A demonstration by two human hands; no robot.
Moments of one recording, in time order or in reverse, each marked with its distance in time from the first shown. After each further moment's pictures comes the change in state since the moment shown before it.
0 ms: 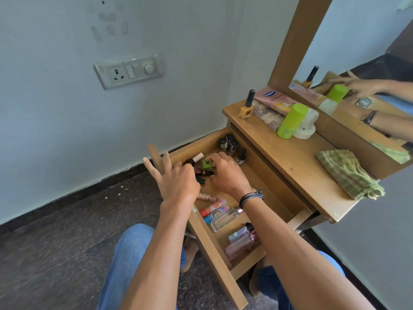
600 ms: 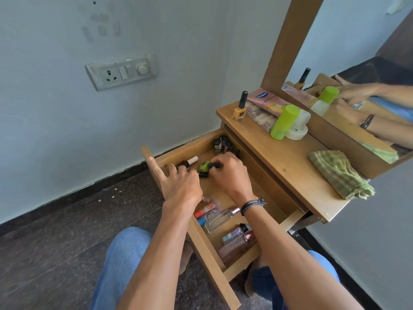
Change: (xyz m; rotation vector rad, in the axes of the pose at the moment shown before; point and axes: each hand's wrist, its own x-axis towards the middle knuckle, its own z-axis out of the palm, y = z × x) left_hand 0.000 0.016 0.005 0.186 -0.090 0.118; right_hand -0.017 0.005 -0.014 0.157 0.243 0.116
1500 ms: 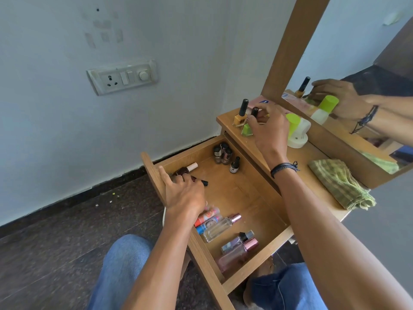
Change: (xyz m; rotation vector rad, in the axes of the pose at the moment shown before) left_hand 0.007 0.010 0.004 0.103 -0.092 0.086; right_hand 0.079 -0.004 -0.105 0.180 0.470 0.030
